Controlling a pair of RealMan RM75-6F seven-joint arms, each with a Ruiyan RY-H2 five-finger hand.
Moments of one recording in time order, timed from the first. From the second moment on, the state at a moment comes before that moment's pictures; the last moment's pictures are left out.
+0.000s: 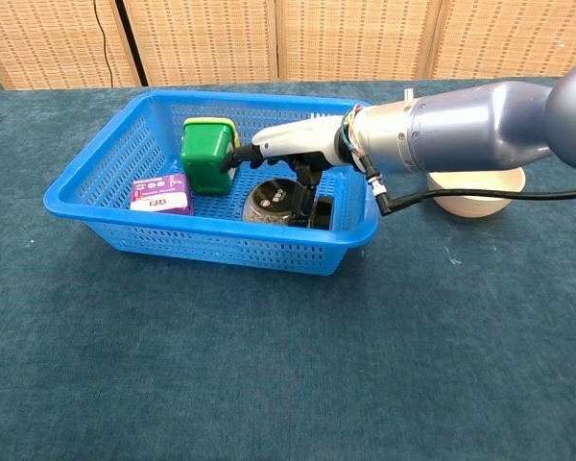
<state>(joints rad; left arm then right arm) -0.27 -0.99 -0.05 -1.81 1.24 1.19 0.16 1.17 -1.64 0.19 -1.27 -1.06 0.50 0.02</state>
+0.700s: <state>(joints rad) -0.26 -0.99 -0.05 -1.81 1.25 1.19 0.15 1.12 -1.68 0.21 -1.26 -1.11 0.67 -0.02</state>
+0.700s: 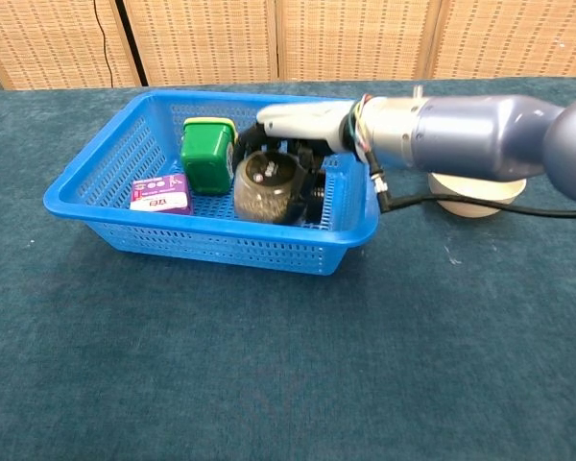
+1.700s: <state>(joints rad) -0.22 -0.96 -0.01 -1.85 1.39 1.26 0.10 0.69 -1.08 0.11 -1.60 -1.35 0.95 0.22</state>
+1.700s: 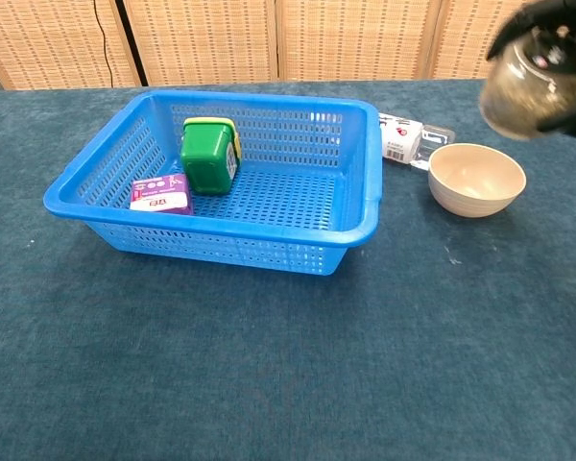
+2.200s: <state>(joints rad) -0.22 -0.97 -0.01 -1.84 1.38 1.26 0.12 0.66 -1.19 -0.03 -1.48 -1.56 0.90 0.35</state>
